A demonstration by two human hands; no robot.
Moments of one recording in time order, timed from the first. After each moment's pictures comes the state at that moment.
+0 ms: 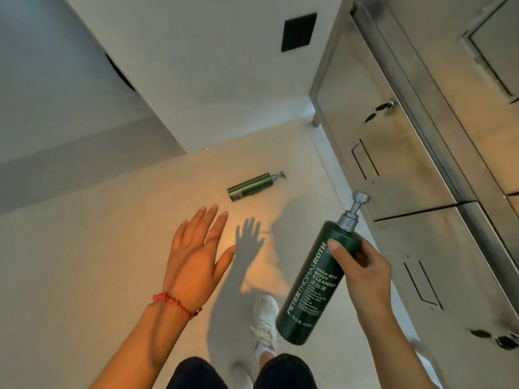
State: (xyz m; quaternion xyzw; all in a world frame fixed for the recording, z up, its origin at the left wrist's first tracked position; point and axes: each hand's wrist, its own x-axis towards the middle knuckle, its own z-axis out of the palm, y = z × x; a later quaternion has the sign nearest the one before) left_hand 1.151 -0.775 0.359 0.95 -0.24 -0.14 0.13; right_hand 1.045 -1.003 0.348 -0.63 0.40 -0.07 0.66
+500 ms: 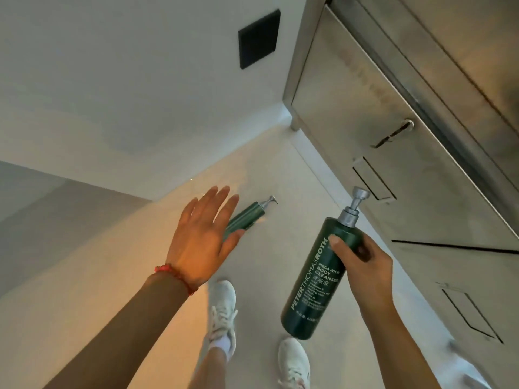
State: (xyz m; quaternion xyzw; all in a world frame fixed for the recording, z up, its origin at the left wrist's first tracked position) left_hand 1.382 -0.865 0.266 0.88 -0.43 -0.17 0.10; right_hand 1.201 -1.043 0.255 -0.59 0.52 -0.12 0.61
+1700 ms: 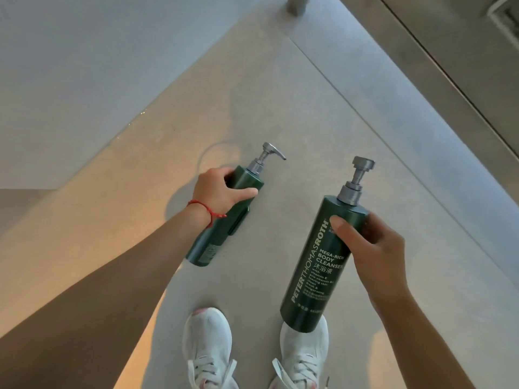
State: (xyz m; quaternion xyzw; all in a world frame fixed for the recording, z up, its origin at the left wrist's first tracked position) left_hand 1.415 -0.938 -0.133 0.86 -0.20 -0.39 0.27; right_hand 1.197 -1.049 -0.052 -0.59 0.52 -0.11 0.61
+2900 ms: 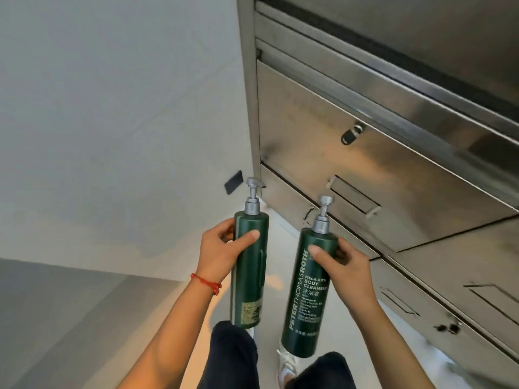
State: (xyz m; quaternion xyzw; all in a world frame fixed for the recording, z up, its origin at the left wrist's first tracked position) left_hand 1.386 -0.932 0.595 0.71 -0.20 -0.32 0.60; right_hand 1.205 -1.047 0.601 -0.59 0.42 -0.23 0.65
